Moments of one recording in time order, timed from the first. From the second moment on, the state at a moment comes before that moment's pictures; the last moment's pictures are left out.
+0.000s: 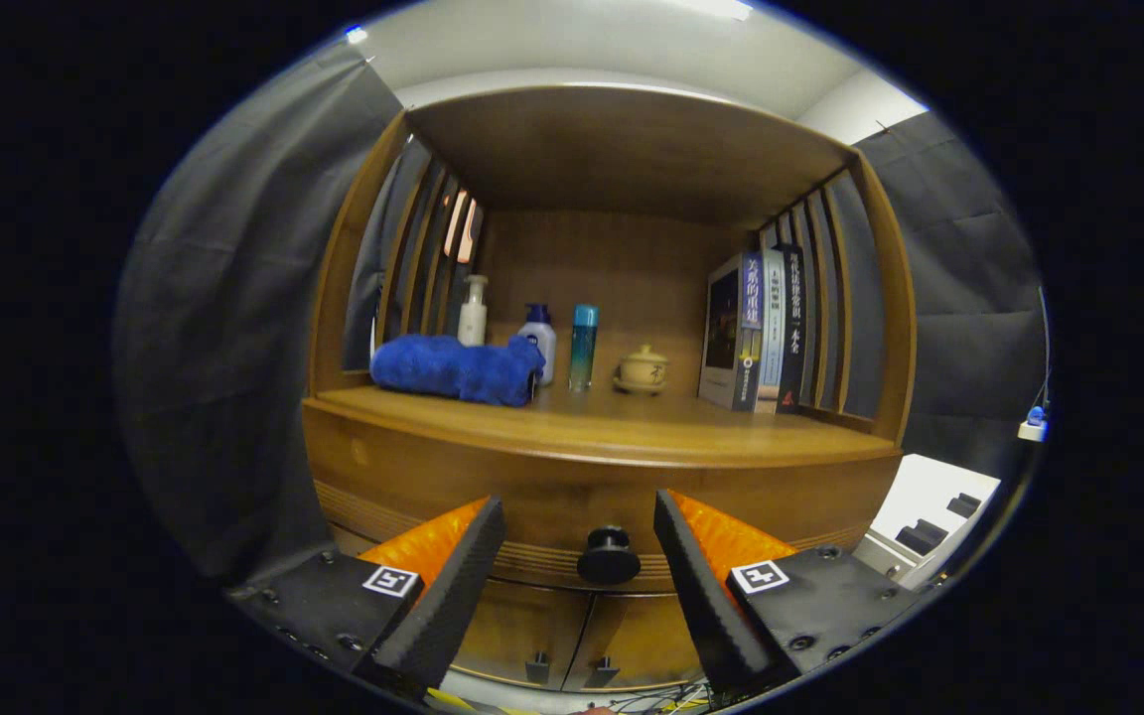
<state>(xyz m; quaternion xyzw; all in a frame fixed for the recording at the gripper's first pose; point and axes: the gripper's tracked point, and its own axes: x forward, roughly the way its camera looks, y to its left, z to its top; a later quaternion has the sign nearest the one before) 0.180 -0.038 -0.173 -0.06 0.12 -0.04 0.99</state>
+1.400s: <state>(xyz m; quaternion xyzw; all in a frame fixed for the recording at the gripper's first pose) 0.194 -0.063 -0.219 0.00 0.15 -0.05 0.99</state>
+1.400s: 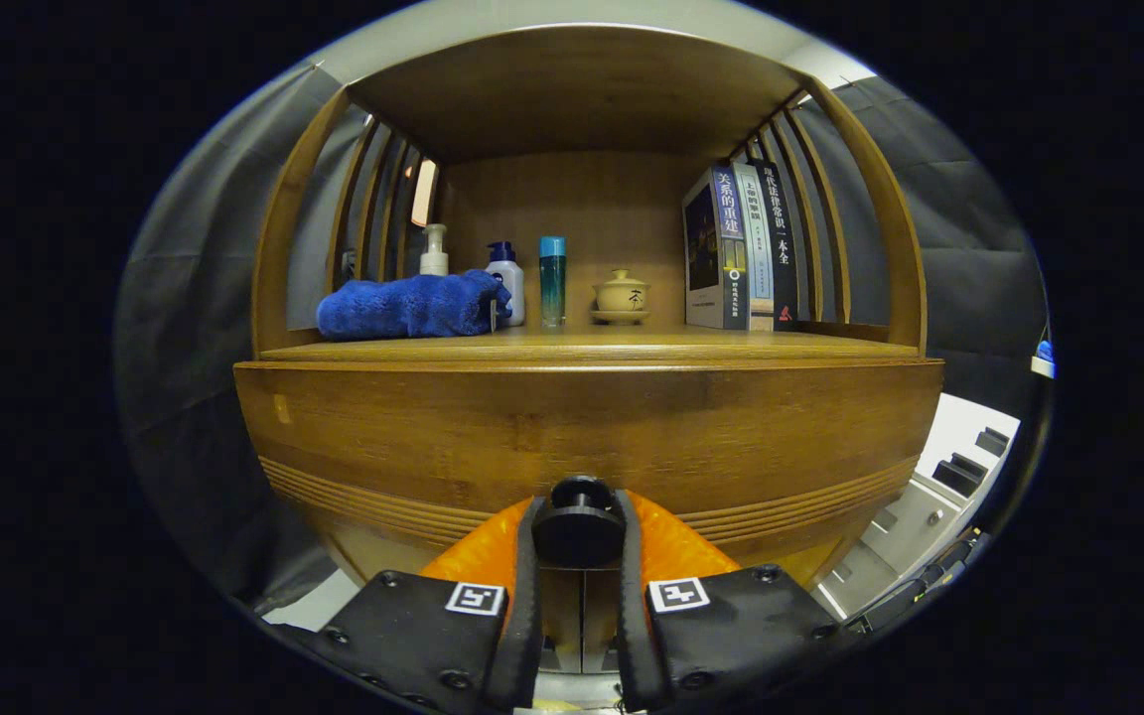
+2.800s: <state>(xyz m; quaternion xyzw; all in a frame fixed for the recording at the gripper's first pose) 0.041 -0.039 -0.202 0.04 0.20 -0.03 0.98</state>
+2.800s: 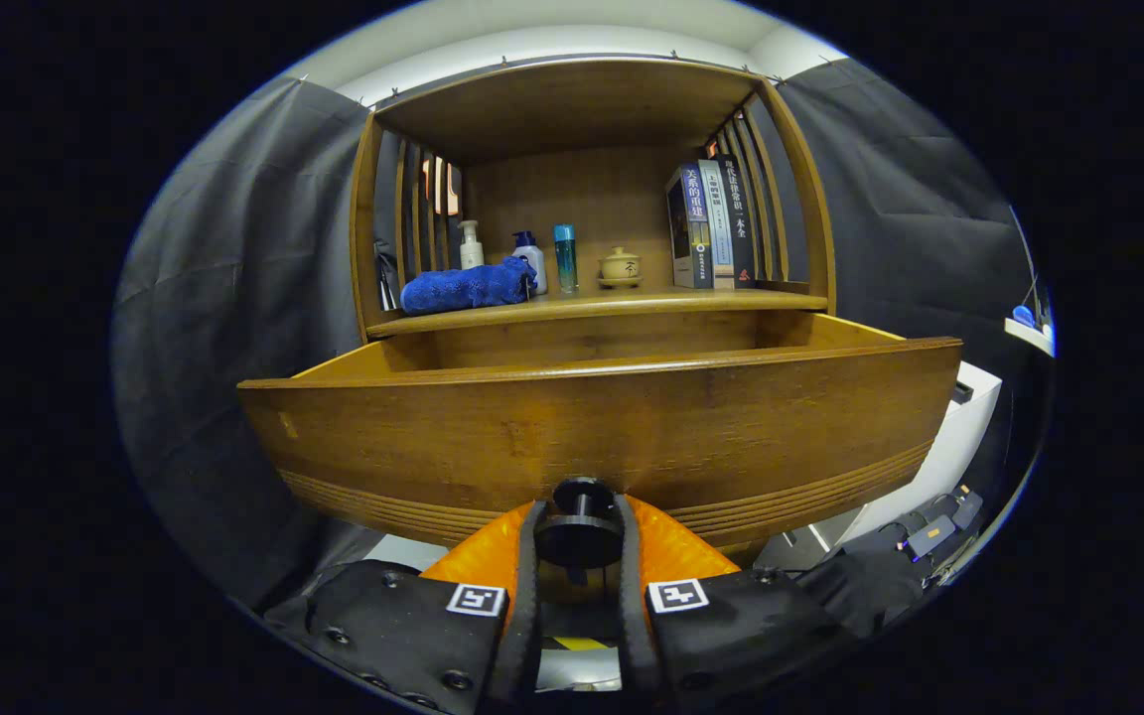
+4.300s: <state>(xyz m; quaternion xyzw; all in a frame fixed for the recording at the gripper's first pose) 0.047 -0.012 -0.062 0.02 0.10 0.06 0.99</state>
